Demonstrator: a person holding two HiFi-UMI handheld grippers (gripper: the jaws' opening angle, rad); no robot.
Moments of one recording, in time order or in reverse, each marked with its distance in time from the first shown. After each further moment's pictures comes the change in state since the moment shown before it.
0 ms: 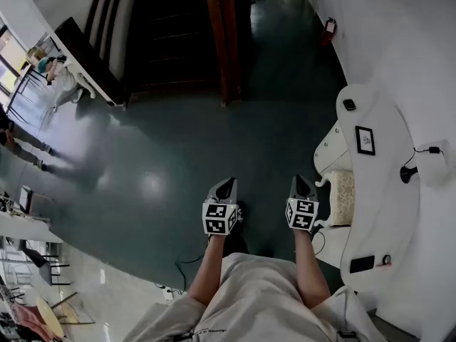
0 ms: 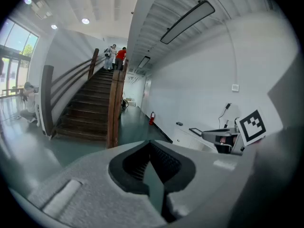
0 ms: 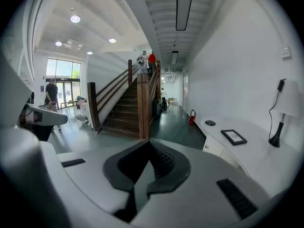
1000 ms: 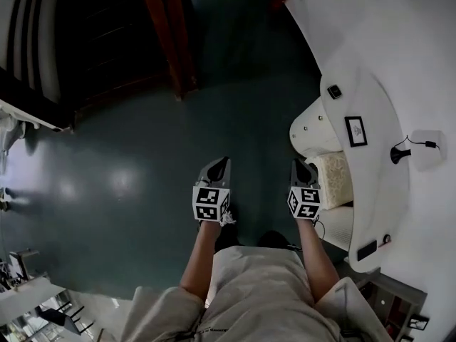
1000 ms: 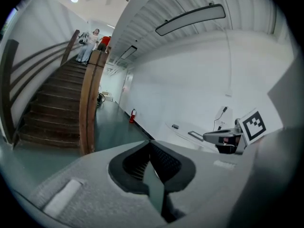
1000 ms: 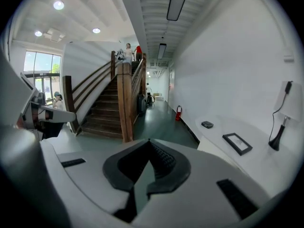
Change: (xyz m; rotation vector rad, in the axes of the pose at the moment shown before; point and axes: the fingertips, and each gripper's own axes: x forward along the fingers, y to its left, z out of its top) left arm 0.221 0.092 0.076 0.033 0.054 -0.319; right arm 0.160 -0.033 0.059 0.055 0.067 -0.193
